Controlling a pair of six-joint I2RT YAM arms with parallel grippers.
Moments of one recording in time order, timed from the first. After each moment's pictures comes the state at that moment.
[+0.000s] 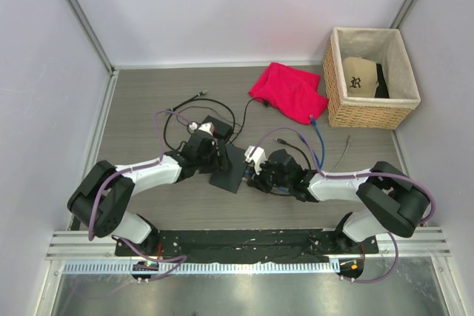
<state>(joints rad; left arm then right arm) -0.65 1.47 0.66 -0.01 0.01 -0.71 0.85 1.45 0.46 0.39 -0.21 -0.07</state>
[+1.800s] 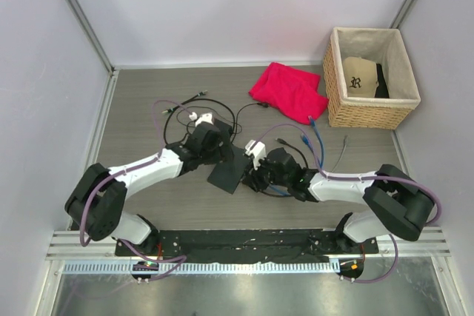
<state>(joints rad) -0.69 1.44 0.78 -0.17 -0.15 -0.71 0.87 1.42 0.50 0.37 -0.16 0.07</state>
